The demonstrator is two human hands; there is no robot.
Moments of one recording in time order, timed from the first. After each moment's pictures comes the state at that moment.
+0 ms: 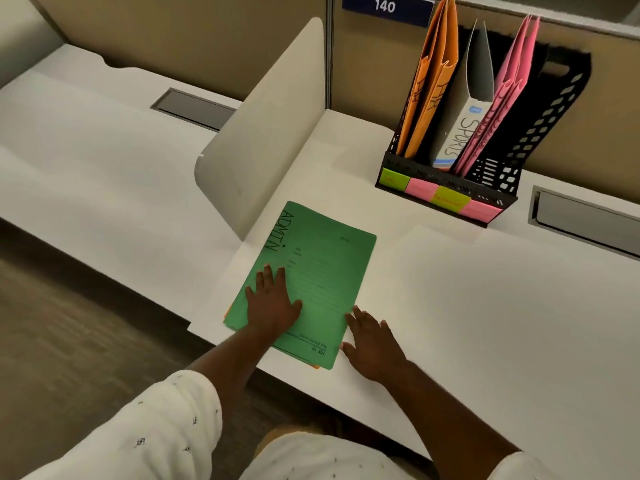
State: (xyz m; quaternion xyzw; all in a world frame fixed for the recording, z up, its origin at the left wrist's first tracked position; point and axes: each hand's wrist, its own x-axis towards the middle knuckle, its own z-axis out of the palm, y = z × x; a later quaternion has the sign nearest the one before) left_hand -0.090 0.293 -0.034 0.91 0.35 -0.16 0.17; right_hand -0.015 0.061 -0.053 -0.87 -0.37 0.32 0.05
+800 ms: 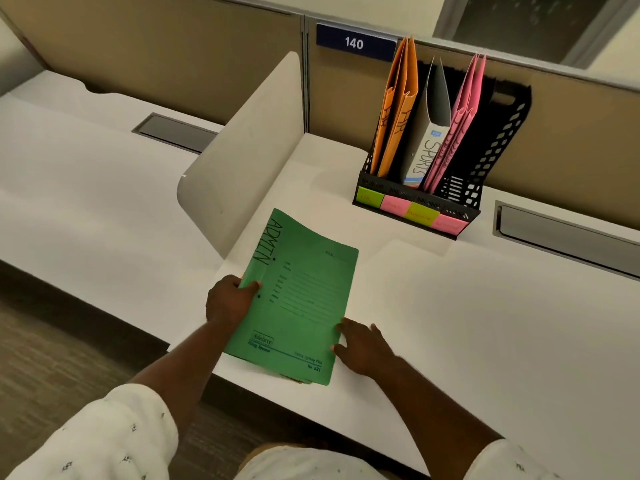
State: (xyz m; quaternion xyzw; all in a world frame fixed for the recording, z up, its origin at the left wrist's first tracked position) left_hand -0.084 0.341 -0.004 0.78 0.51 0.02 0.37; right_hand 0.010 0.056 -0.044 -0.88 -0.33 0.34 0.11
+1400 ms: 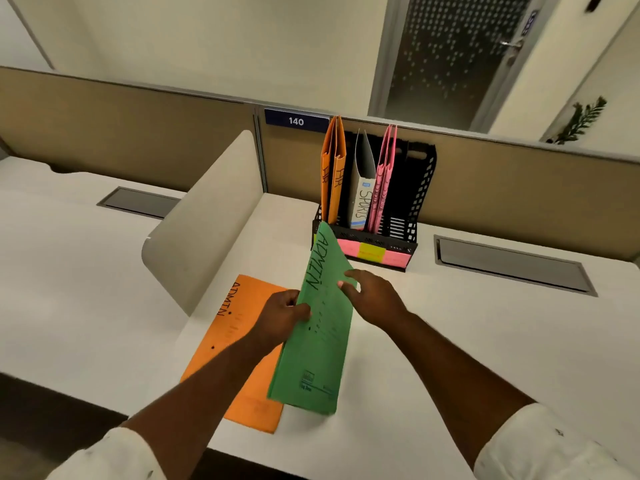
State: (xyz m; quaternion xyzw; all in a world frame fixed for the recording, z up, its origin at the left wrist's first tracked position) left_hand -0.007 0.212 0.109 0.73 0.20 -0.01 0.65; right_hand 0.119 0.027 0.107 -0.92 -0.24 0.11 0.28
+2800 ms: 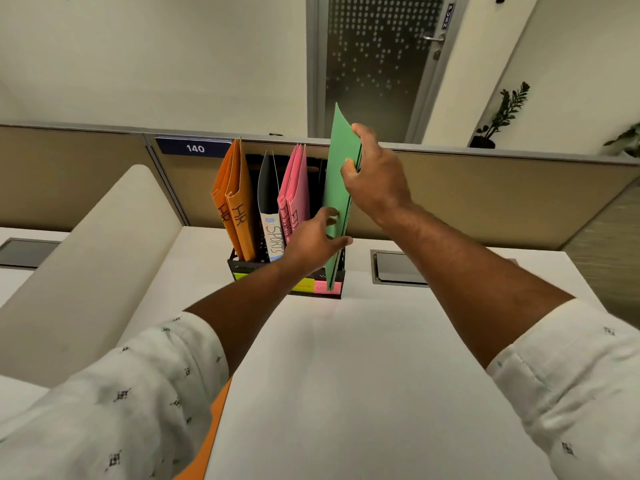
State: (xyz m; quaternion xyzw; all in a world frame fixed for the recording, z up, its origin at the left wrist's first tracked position) left_hand 0.301 0.068 0.178 0.91 0.01 0.09 0.40; right_hand 0.348 -0.061 0.295 -0.89 -0.19 -0.22 0.34
